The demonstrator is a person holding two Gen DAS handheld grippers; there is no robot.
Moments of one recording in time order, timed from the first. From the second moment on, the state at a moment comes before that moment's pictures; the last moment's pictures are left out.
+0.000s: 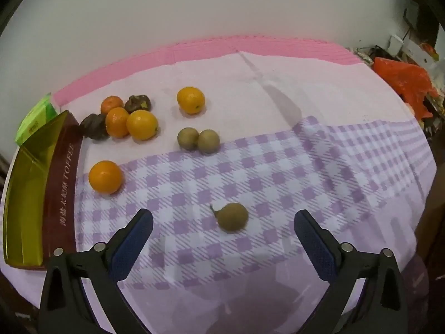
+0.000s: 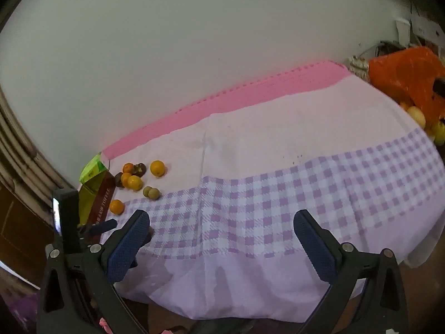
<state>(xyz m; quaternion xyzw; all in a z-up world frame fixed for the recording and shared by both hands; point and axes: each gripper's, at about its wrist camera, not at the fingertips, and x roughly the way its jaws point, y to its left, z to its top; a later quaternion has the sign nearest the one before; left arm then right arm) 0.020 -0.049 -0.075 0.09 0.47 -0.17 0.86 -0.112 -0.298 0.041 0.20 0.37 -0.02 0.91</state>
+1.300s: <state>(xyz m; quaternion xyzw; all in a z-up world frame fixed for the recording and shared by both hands) 0.033 0.030 -0.003 -0.01 0.42 -0.11 0.90 -0.106 -0.272 0.029 0.16 0.40 0.01 0.90</state>
